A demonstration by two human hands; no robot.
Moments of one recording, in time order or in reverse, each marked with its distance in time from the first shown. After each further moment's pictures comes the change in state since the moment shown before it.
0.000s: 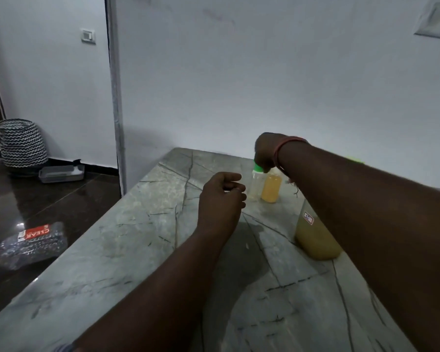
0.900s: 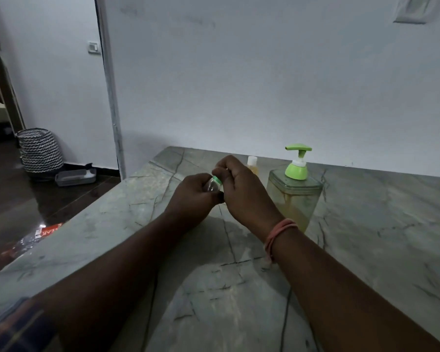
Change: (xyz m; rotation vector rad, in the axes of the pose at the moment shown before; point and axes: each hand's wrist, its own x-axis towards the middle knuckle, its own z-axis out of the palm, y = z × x) left_hand -0.015 0.005 -0.003 0.435 -0.153 0.170; right_hand -0.096 0.001 0.100 1.263 0.577 -0.417
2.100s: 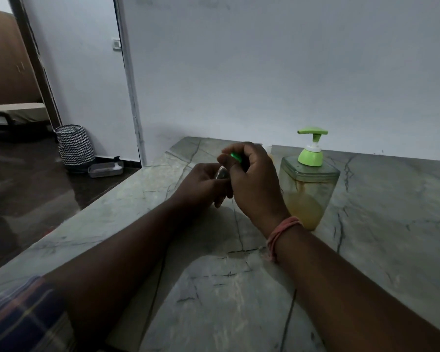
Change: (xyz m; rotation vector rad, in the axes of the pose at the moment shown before) left_hand -0.001 0.002 -0.003 -0.191 -0.173 -0.002; right_hand -0.009 -0.003 0.004 0.311 0.230 0.019
